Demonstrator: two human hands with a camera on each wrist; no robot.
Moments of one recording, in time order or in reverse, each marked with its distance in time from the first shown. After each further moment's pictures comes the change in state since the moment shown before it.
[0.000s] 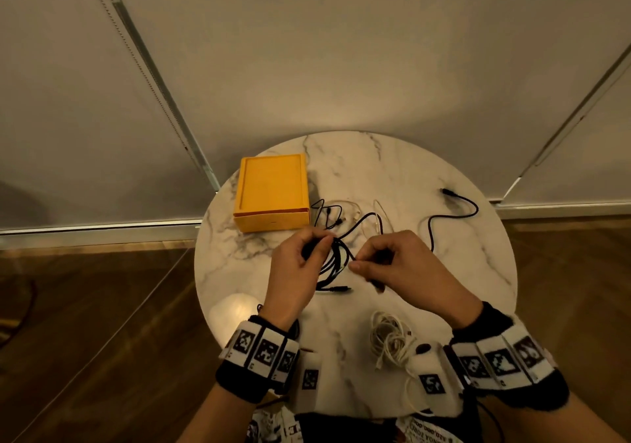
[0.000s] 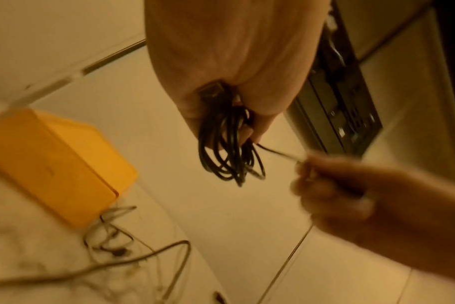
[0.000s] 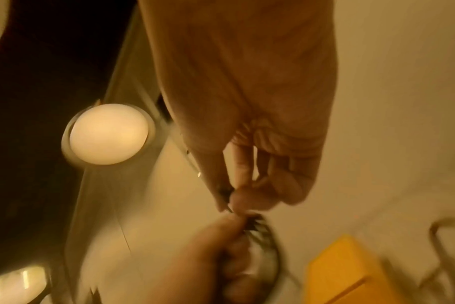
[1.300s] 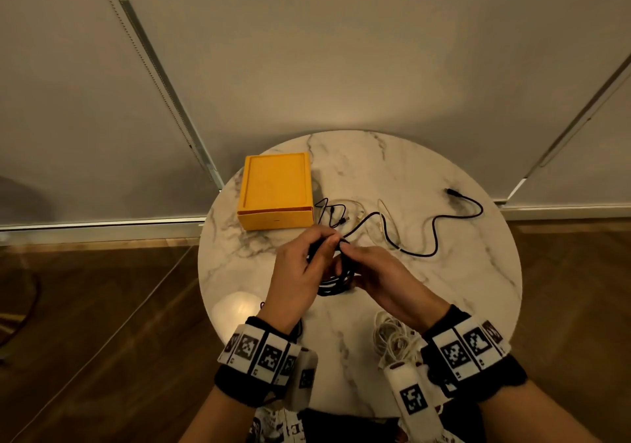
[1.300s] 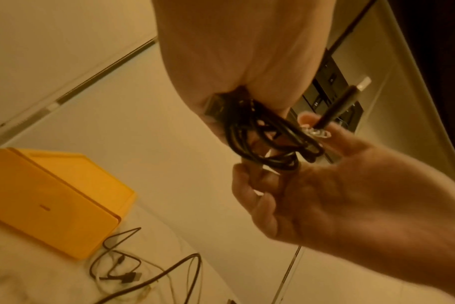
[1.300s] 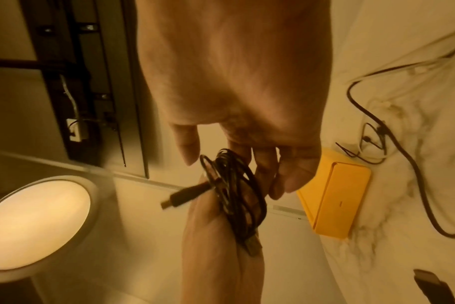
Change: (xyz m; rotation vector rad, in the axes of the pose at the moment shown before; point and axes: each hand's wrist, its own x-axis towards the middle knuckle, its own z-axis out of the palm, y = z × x) left_hand -0.007 0.009 -0.005 0.008 -0.059 0.184; right_hand 0.007 0.000 0.039 0.727 -0.149 0.209
